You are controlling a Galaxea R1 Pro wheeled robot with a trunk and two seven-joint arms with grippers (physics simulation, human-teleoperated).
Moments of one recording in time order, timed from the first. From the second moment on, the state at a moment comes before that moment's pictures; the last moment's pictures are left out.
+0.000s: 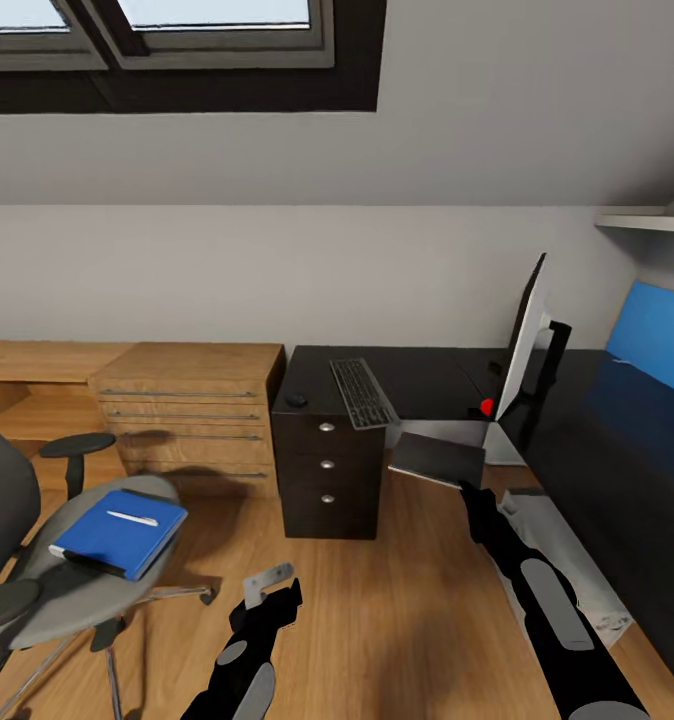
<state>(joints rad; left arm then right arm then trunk) -0.23 -0.13 -0.32 -1.05 0.45 0.13 0.45 -0.42 -0.04 -0.13 -1.04 -1.31 0.22 0.06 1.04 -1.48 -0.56</state>
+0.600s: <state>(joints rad) -0.23 -0.13 -0.32 -1.05 0.45 0.13 0.45 -0.43 -0.04 -0.13 -1.04 -1.31 0.23 0.06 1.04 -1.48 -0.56</state>
